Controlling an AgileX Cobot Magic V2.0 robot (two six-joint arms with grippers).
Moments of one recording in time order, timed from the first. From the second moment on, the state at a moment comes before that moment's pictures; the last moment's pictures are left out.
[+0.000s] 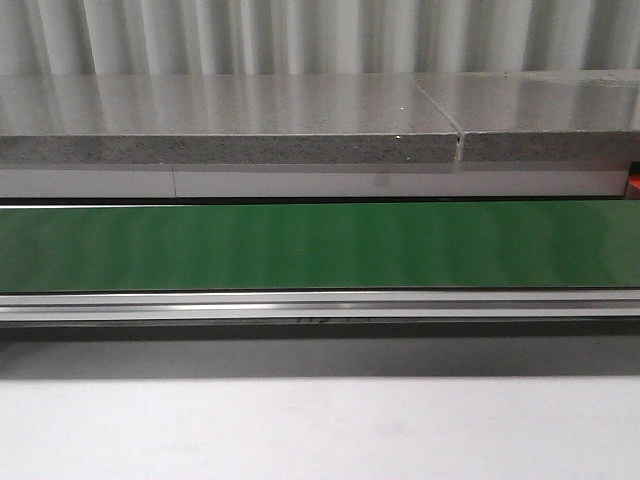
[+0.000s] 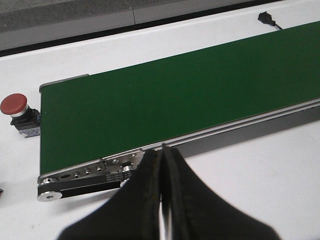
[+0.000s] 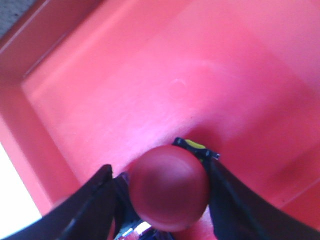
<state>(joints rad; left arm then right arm) -0.19 0.47 -0.65 -0.07 0.81 0.13 -0.53 1.96 -1.42 0.28 0.52 0.09</state>
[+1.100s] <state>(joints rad) -0.19 0.47 -0.65 -0.07 0.81 0.13 -0.16 1.45 -1.22 0.02 0.72 0.01</state>
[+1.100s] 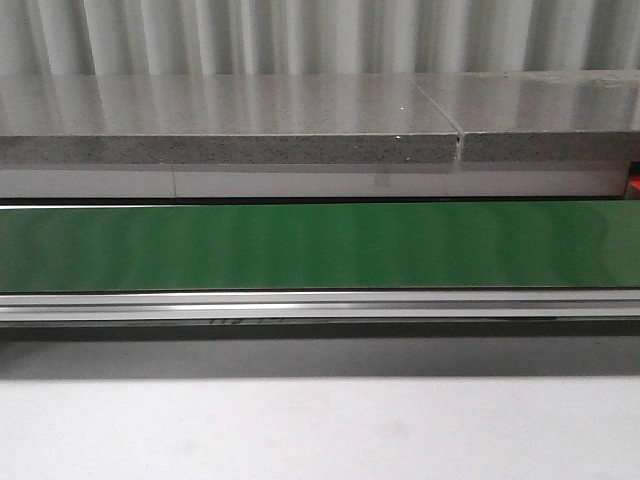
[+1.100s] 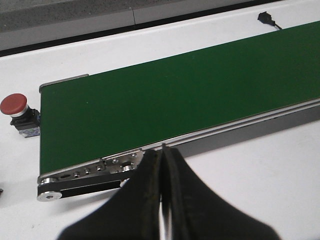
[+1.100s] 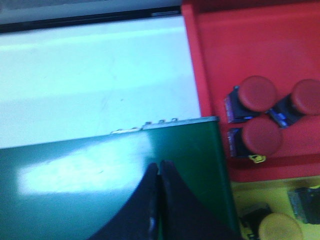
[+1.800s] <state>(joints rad) -0.19 0.47 -0.65 -0.07 0.81 0.13 0.17 1.04 -0.89 0.03 0.67 0.01</state>
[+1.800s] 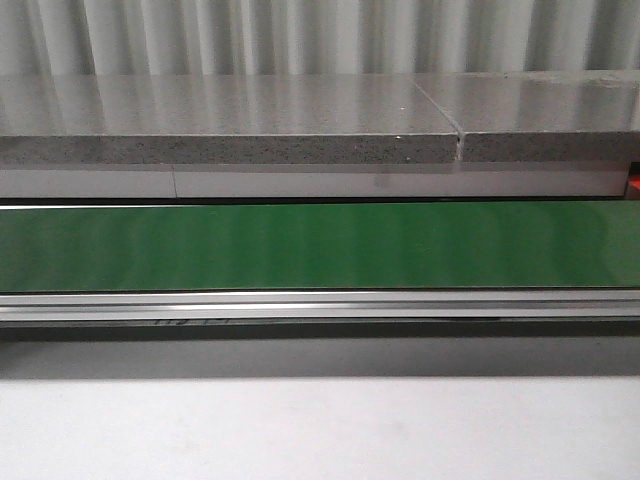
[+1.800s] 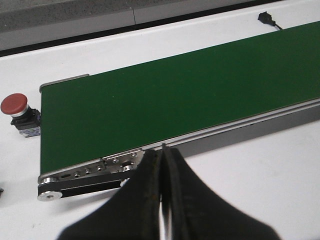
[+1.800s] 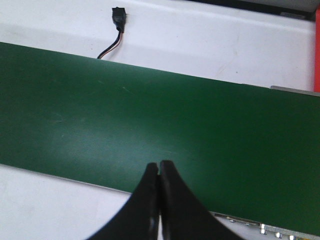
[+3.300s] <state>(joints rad) -0.18 0.80 -0.87 0.08 0.77 -0.16 0.18 0.39 -0.56 0.03 0.73 0.01</state>
